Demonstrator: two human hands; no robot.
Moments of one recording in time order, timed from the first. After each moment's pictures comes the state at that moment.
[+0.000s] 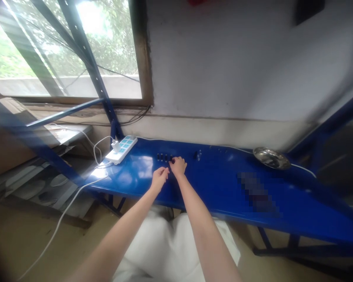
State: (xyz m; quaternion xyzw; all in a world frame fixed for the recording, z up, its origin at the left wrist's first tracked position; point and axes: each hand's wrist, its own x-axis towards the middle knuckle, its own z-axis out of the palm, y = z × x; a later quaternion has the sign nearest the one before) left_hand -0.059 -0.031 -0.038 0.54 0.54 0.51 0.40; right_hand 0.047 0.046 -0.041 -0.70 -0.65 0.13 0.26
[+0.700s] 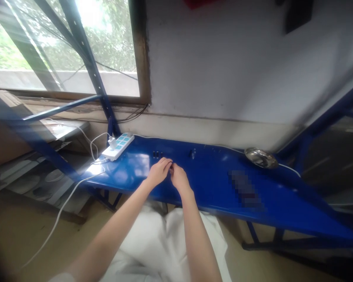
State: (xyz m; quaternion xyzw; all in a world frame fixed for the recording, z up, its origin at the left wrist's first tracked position) left_hand -0.048 -0.046 0.022 0.76 0.45 0.44 0.20; right_hand 0.081 -0.051 0.014 -0.59 -0.71 0.24 0.31
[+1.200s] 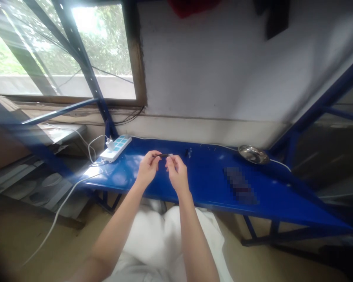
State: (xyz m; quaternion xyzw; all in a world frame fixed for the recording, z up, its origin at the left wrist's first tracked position) left_hand -0.052 -0.080 0.077 0.62 0.44 0.57 0.32; right_hand 0.067 -0.101 0.085 -0.46 -0.58 0.31 0.59
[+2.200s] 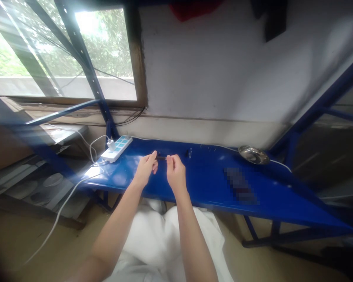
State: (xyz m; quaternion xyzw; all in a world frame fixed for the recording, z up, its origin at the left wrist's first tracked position) left_hand -0.055 -0.085 0.092 0.54 0.44 0.54 0.47; right_hand 0.061 -0.103 0.086 -0.52 -0.60 0.22 0.57
